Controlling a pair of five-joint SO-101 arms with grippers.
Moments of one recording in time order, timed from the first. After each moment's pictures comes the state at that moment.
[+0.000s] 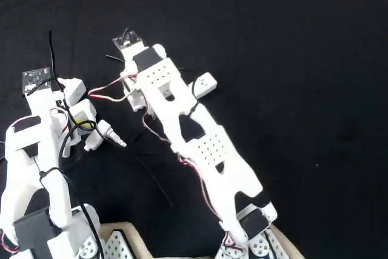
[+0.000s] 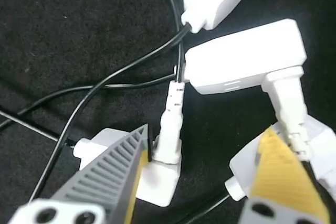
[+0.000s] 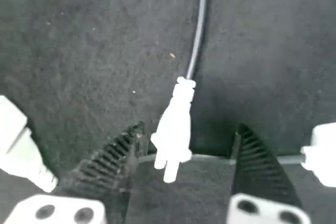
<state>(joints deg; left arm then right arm) -28.7 -19.9 52.2 44.4 -10.0 -35.8 65.5 -69.3 98.4 -6.8</state>
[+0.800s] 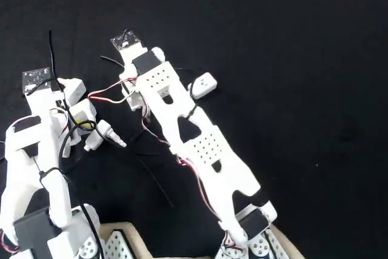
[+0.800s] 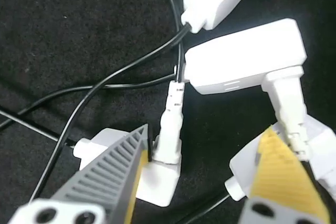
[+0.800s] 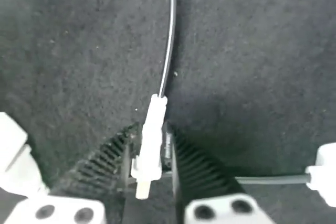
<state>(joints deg) -28.7 -19.9 52.2 44.4 -10.0 -35.8 71.0 -77.8 98.9 -6.8</state>
